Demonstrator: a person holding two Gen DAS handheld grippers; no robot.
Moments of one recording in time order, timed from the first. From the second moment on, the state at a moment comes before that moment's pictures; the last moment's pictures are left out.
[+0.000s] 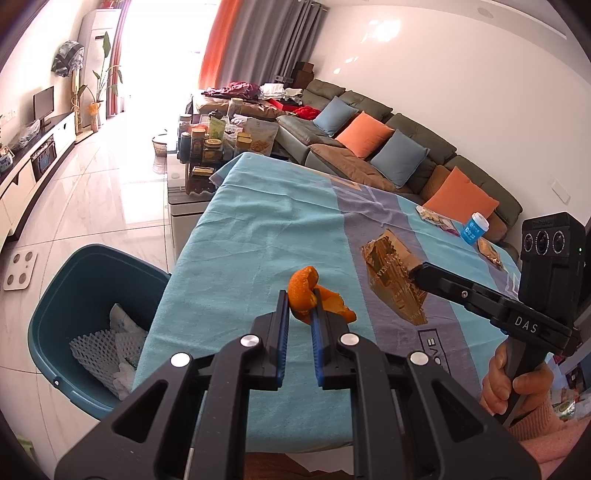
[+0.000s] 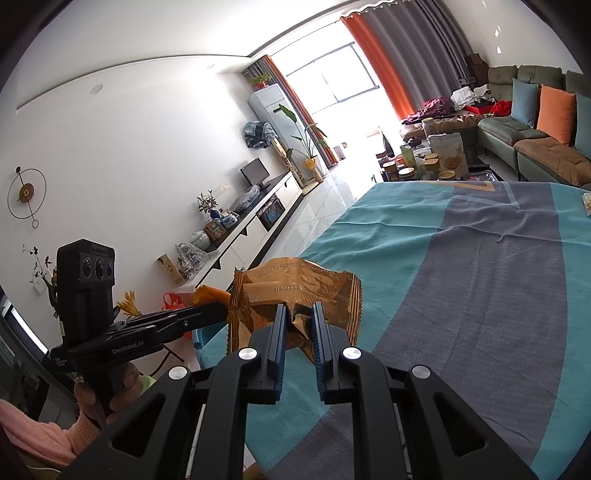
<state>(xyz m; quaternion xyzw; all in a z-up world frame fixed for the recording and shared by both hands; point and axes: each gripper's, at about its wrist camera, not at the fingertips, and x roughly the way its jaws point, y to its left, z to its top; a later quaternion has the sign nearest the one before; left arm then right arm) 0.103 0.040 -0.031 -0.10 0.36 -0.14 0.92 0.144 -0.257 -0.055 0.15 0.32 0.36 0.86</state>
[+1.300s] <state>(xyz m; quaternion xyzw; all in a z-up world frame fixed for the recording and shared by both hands) 0.092 0.075 -0.030 -0.11 0.36 -0.10 0.92 0.149 -0.227 -0.054 0.14 0.33 0.39 0.85</state>
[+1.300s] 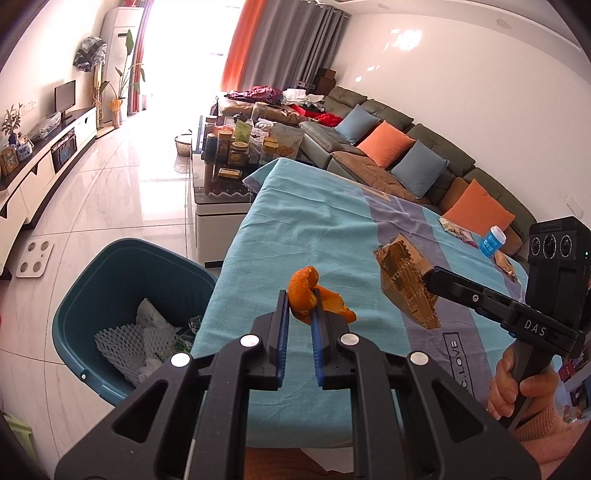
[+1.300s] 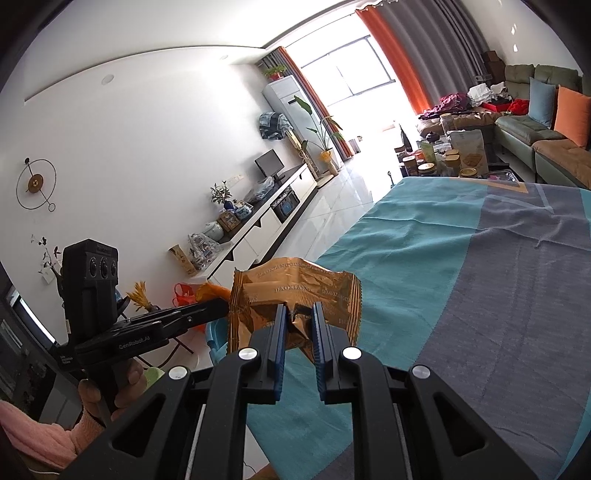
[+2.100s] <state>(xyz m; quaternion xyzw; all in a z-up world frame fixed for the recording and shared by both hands) 0.084 0.114 -0.029 -0.12 0.35 -0.04 0.93 0.163 -0.186 -0.046 0.12 0.34 0.42 0.83</state>
